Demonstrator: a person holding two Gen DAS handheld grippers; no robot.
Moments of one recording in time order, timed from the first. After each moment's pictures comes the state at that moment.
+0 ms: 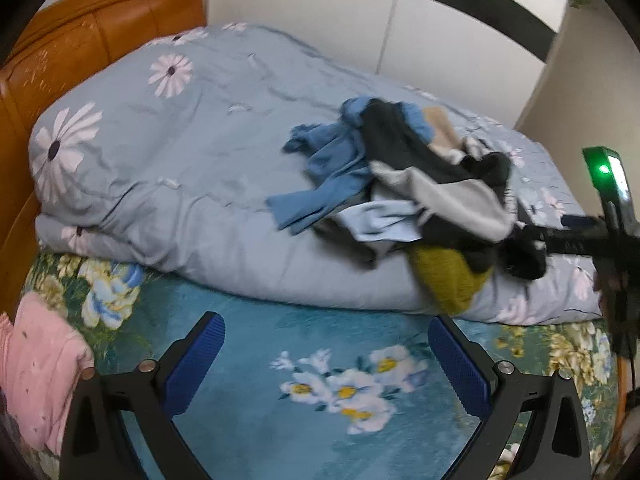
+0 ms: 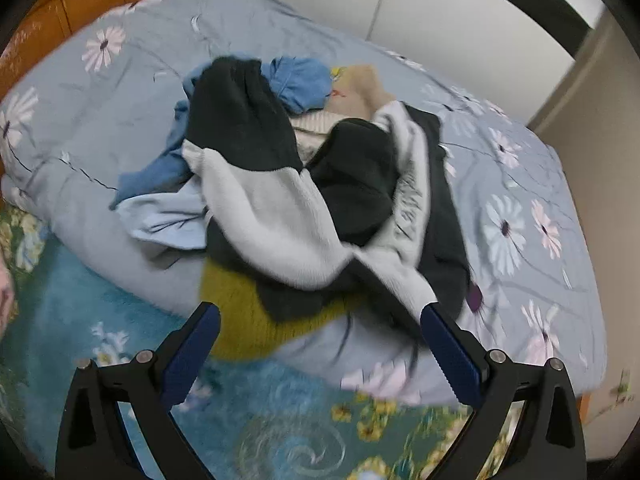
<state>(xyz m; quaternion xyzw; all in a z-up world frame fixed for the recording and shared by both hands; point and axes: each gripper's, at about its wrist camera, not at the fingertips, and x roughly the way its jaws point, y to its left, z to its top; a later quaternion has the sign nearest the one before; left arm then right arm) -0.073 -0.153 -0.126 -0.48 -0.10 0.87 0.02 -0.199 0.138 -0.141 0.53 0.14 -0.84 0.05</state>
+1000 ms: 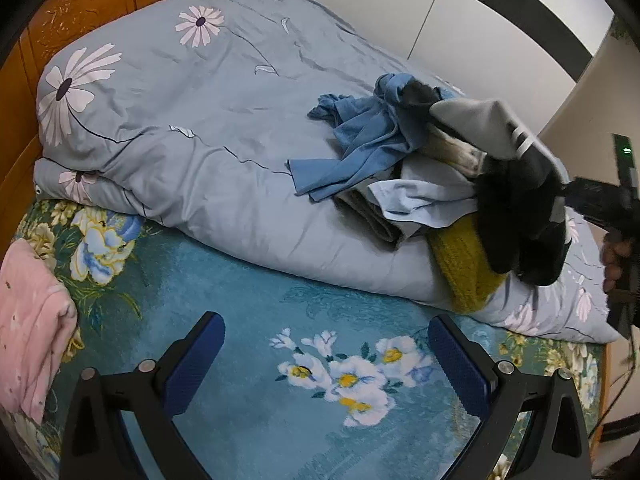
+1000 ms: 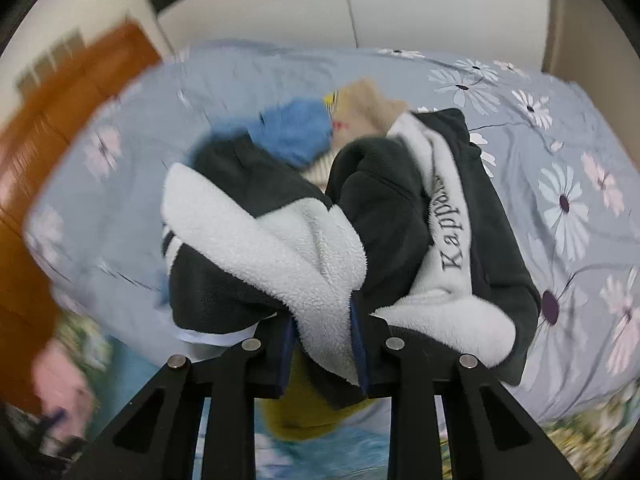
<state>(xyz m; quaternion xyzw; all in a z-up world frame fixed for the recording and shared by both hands) -0.073 -0.163 -0.147 -0.50 -0.17 0.85 0.02 -0.225 0.193 -0.108 0.49 -0.10 -0.86 0.09</state>
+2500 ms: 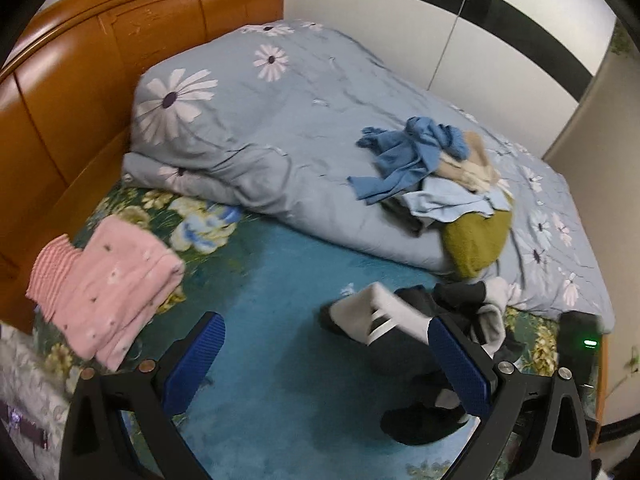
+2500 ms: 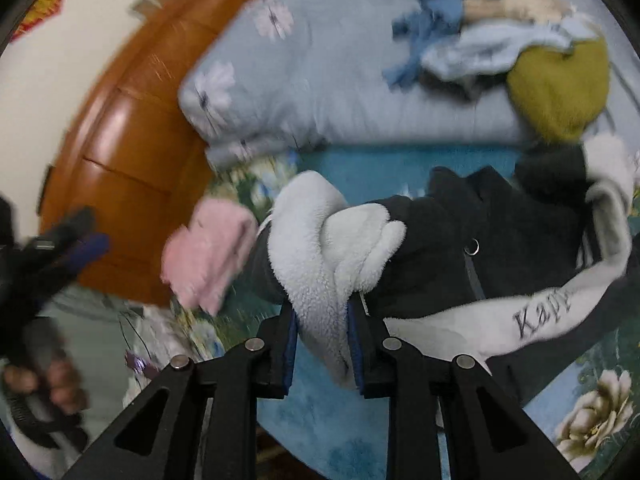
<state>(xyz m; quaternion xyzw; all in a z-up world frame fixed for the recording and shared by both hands) 0.082 -0.250 -0.030 -0.49 -0.16 0.86 -0.03 0.062 -0.016 -0.165 0.60 -0.15 -0.73 0.29</state>
